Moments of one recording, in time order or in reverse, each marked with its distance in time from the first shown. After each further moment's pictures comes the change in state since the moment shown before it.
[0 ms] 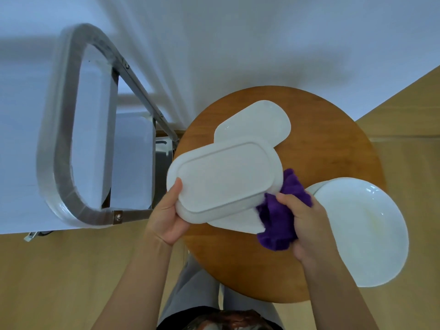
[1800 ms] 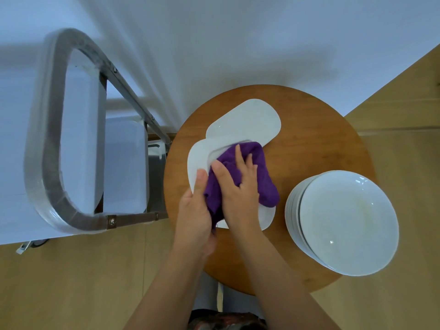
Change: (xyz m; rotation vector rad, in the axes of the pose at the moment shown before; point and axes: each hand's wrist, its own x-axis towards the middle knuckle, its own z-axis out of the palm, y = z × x) left_hand -0.024 -0.029 0.088 0.190 0.255 0.106; right_hand 0.002 0.024 0.092 -0.562 -0.027 -0.413
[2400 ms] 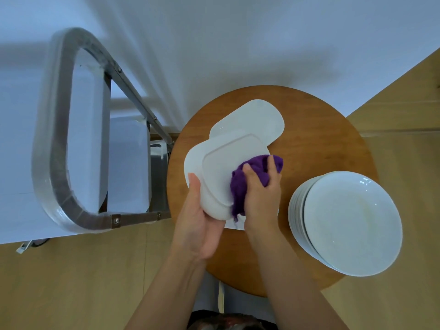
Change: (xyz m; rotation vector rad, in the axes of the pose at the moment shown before) left_hand 0.000 0.005 -0.013 -0.250 -0.209 -0.018; right_hand 0.016 0.022 -0.014 0.366 0.201 0.197
